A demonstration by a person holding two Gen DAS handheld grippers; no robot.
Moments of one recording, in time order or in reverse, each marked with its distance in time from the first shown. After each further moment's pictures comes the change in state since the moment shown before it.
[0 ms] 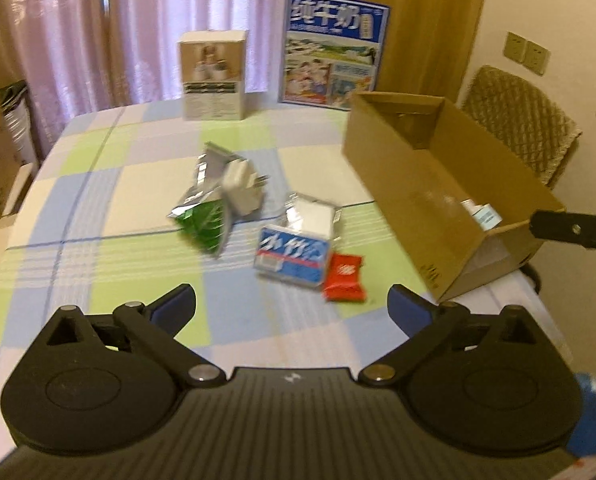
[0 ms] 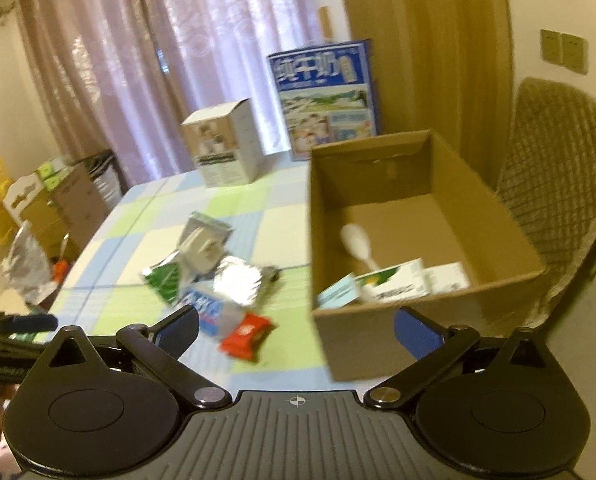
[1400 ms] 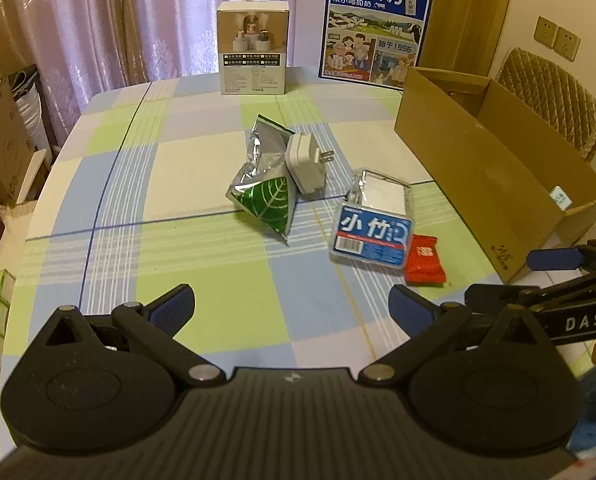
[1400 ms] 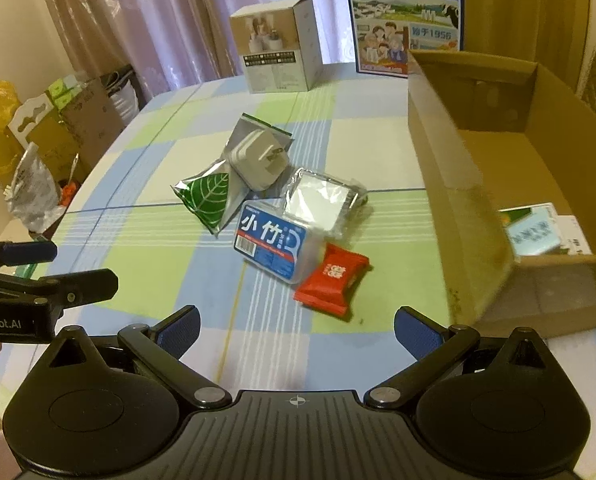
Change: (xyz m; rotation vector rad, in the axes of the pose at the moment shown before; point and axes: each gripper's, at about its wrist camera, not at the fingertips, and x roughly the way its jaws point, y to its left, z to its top) left arm 0.041 0.068 0.003 0.021 0.061 0.028; right arm 0.123 0.078 -0.024 -0.064 0.225 0.013
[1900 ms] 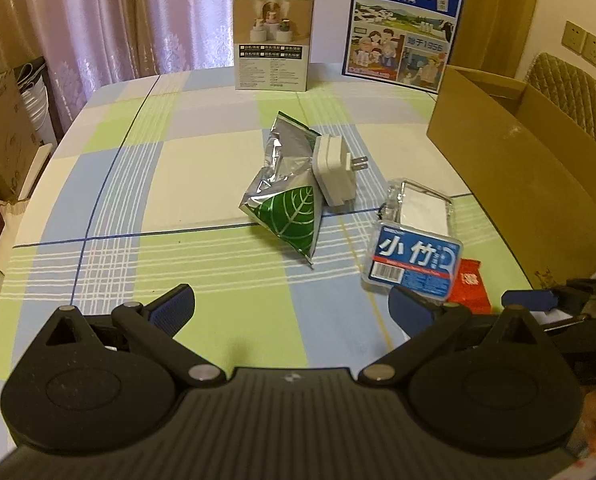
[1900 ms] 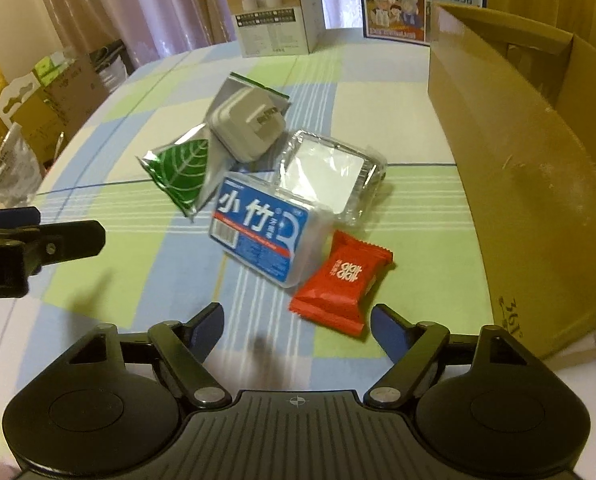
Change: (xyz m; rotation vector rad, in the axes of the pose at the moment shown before) left arm 0.055 0.015 0.012 -0.040 -0.005 0.029; right arm 0.075 -0.008 0.001 -0.010 0.062 -0.025
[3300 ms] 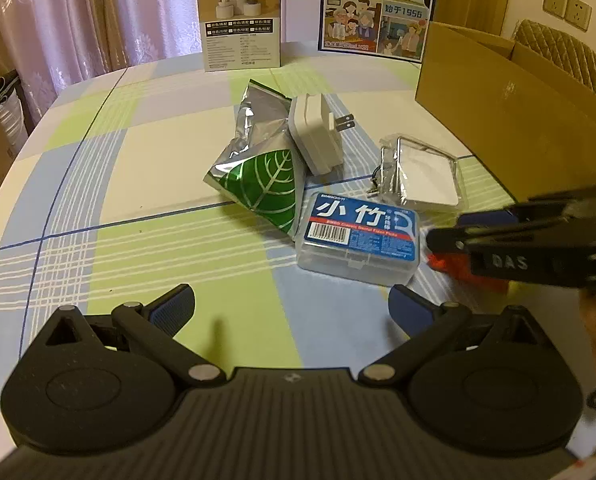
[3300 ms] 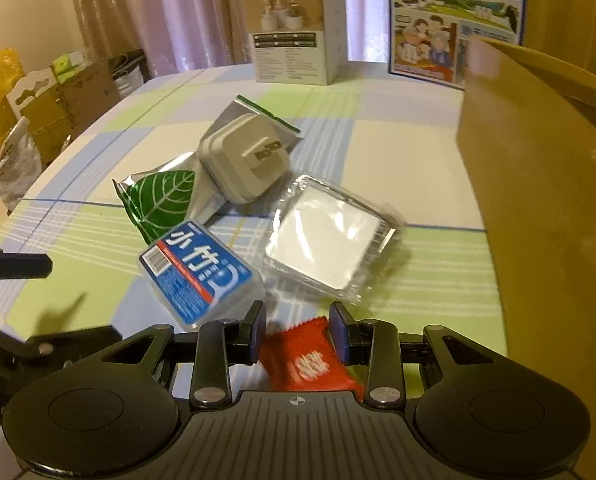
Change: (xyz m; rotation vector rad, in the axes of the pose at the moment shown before) left arm 0.047 -0.007 -0.024 0.086 0.005 -0.024; right arm 0.045 -0.004 0.024 -0.124 -0.108 0.030
